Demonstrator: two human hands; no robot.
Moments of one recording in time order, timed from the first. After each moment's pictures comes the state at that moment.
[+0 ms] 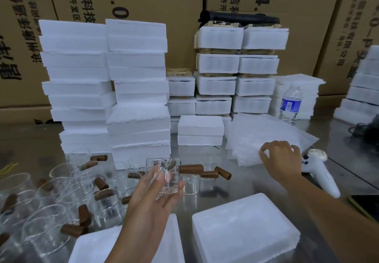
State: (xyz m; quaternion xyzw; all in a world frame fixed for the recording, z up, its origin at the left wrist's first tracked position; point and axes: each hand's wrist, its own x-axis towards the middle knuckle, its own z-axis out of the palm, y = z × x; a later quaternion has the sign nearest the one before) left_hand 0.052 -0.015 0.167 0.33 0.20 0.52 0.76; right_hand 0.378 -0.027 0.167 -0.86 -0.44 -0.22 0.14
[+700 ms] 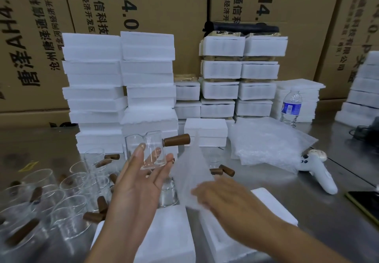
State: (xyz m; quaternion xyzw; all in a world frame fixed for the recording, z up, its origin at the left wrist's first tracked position) left_hand 0.020 -0.038 0.223 0.31 0.15 0.58 0.74; right_hand 0.201 -0.108 0.187 -0.53 -0.81 -0.17 0.17
